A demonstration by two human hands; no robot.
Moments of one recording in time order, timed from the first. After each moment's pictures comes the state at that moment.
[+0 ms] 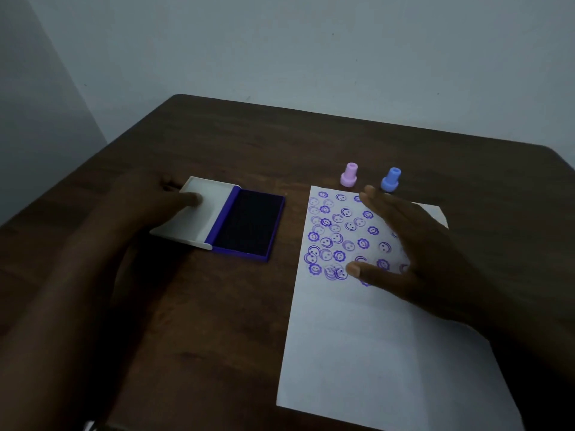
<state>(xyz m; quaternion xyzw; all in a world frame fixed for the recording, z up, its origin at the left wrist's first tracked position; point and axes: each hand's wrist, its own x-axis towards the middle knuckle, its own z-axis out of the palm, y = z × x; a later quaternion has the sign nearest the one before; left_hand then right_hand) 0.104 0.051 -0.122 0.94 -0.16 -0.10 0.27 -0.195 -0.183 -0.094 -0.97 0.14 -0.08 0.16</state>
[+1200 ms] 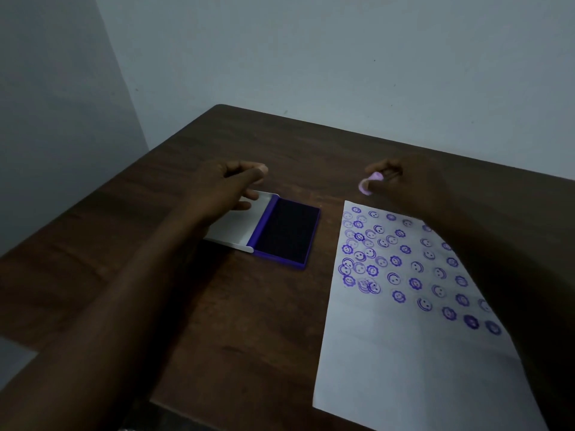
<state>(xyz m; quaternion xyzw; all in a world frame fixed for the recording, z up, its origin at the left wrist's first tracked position) 0.070 0.031 -0.105 0.75 -0.21 -0.16 0.60 -0.071 -0.227 -0.082 -0.93 0.21 -0.18 0.26</state>
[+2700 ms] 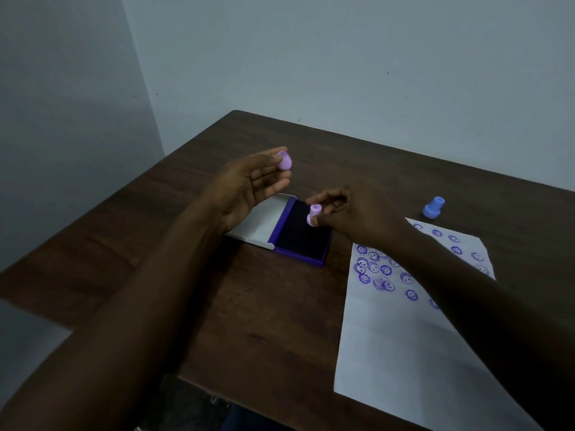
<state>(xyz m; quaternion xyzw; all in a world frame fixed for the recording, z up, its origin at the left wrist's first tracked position) 0.074 0.035 -0.095 0.50 -0.18 -0.31 0.79 -0.055 -0.135 -0.085 -0.95 0.07 -0.09 0.29</state>
